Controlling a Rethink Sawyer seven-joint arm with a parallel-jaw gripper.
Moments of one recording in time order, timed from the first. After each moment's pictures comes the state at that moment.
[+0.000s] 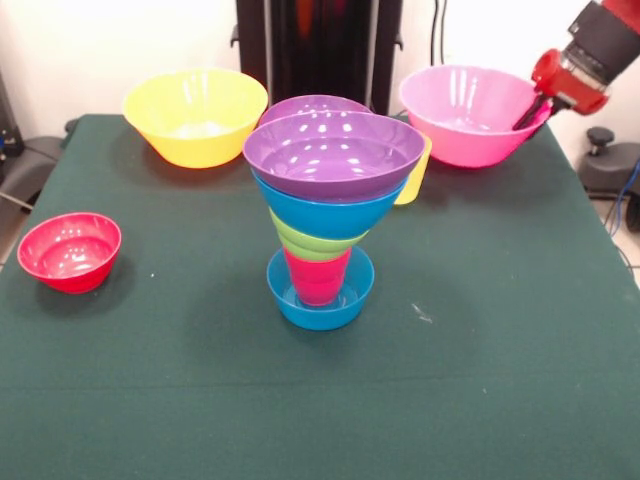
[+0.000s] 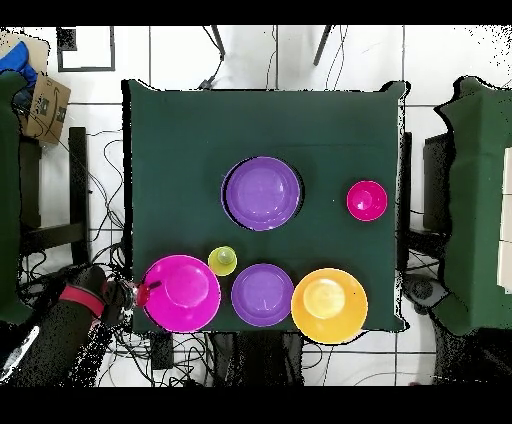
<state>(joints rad) 0.79 -0.34 -0.38 1.55 -0.11 0.65 2.48</state>
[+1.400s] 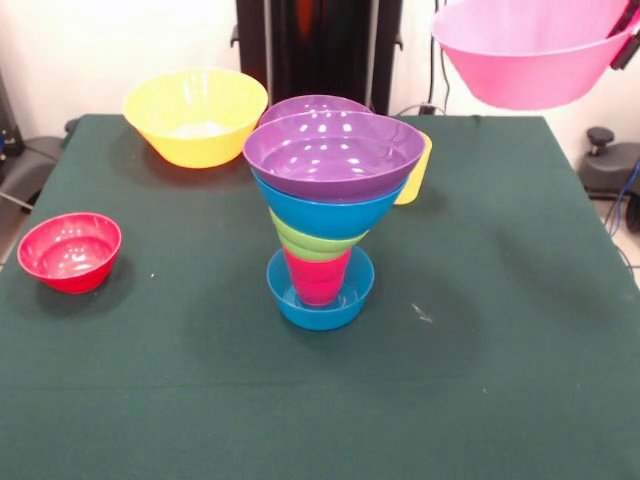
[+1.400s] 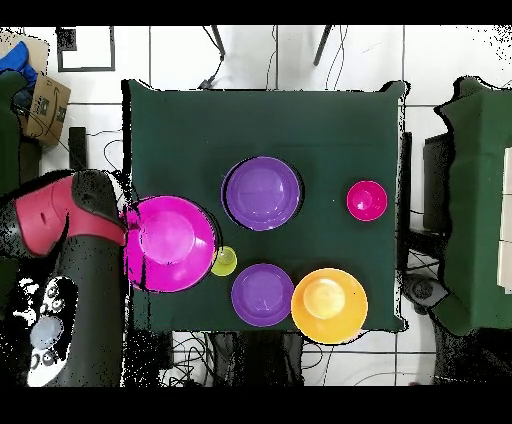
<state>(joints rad) 0.41 -0.66 -0.20 1.33 -0.11 1.06 2.46</state>
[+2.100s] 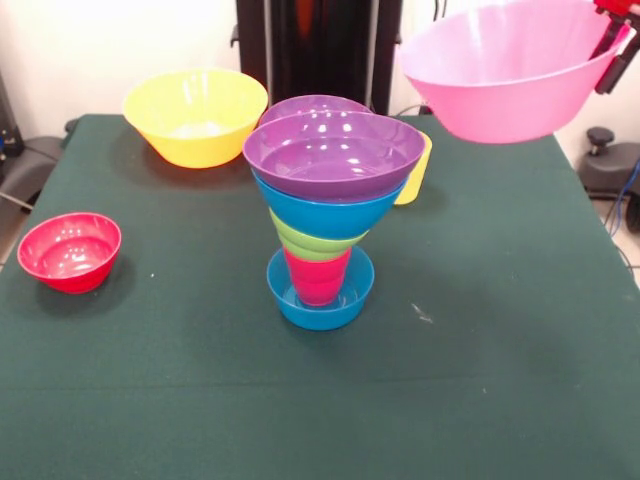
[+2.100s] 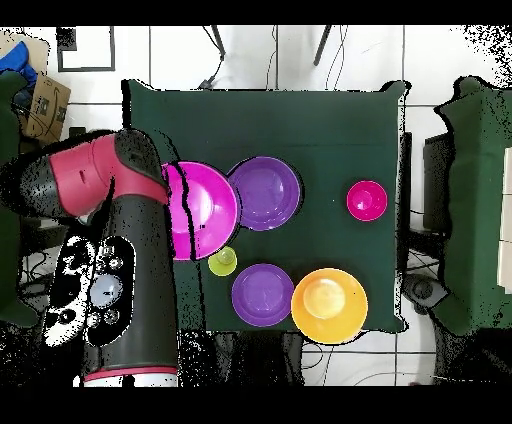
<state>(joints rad) 0.25 -0.67 -0.10 1.25 -0.18 1.08 2.38</state>
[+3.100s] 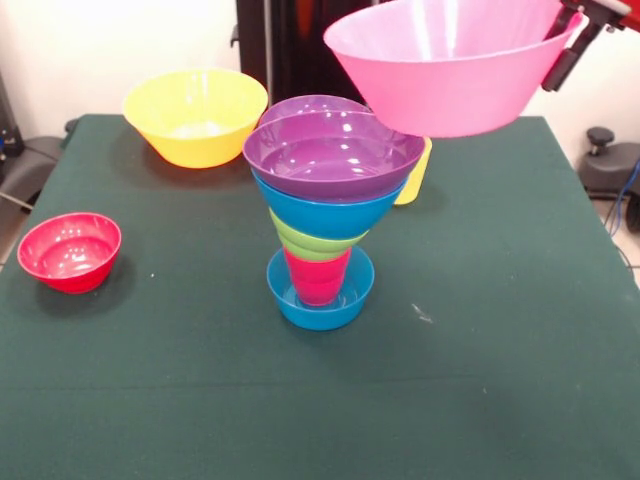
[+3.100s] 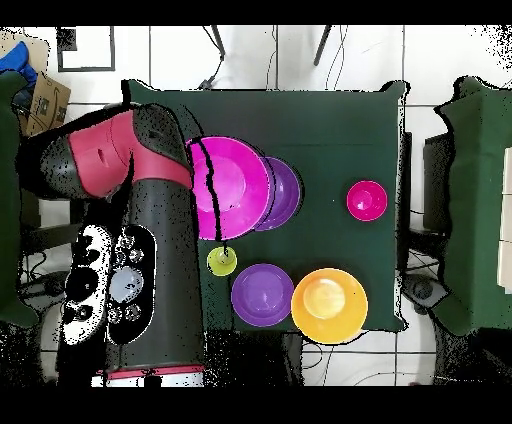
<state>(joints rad) 0.20 -0.68 -0.10 1.17 -0.32 1.12 2.29</state>
